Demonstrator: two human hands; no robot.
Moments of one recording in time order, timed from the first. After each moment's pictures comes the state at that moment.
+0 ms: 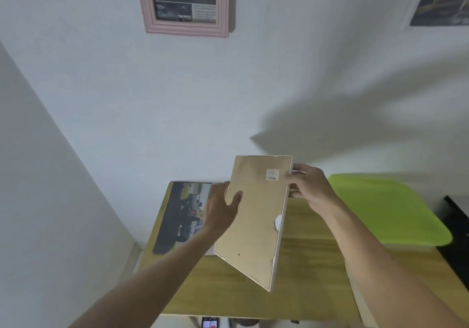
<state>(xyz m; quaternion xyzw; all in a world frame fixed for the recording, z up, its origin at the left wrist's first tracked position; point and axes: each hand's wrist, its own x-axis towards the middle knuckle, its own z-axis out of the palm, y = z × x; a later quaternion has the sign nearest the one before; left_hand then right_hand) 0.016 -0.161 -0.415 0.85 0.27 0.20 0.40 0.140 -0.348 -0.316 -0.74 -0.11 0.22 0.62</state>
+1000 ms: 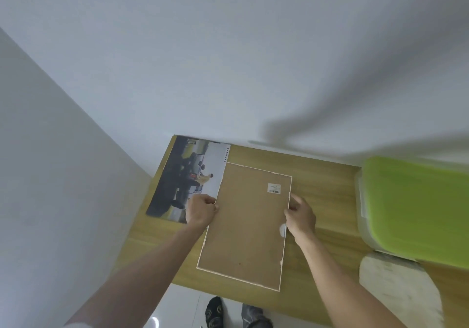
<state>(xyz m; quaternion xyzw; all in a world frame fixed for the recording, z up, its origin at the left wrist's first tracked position) 0.028 -0.134 -0.534 0.72 0.55 0.01 0.42 0.179 -0.337 -0.557 -0.86 0.04 0.26 0.43</state>
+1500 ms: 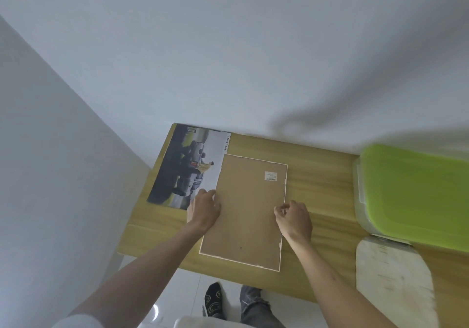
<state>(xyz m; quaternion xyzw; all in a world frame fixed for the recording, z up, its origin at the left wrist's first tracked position) 0.001 -0.151 -0.552 0.86 0.43 -0.08 0.27 0.137 -0.350 -0.559 -0.94 -0.08 0.24 0.22</state>
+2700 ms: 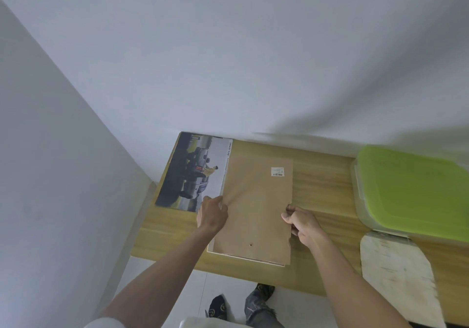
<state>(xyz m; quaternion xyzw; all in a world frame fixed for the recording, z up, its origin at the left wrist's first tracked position) -0.019 -0.153 -0.550 0.82 0.45 -0.03 0.35 0.132 -0.357 -0.552 -0.75 0.16 0.41 0.50</state>
